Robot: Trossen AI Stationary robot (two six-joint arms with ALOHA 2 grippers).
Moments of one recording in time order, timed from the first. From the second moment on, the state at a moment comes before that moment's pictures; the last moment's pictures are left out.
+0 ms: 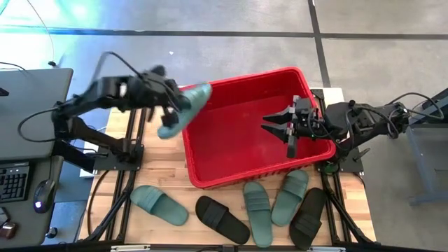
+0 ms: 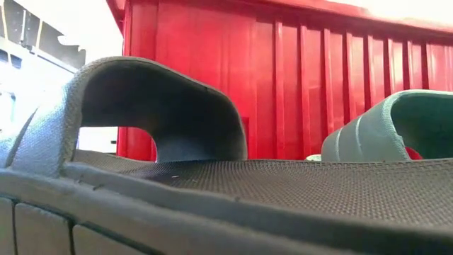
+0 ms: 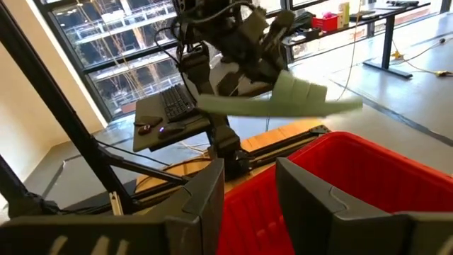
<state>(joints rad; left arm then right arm) 0.27 1.27 1.67 -1.16 -0.42 0.21 0.34 1.19 1.57 -0.55 0.51 0.33</state>
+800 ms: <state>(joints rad) 0.34 1.93 1.59 -1.09 -0.38 0.11 0.32 1.19 1.57 -0.60 0.41 0.34</state>
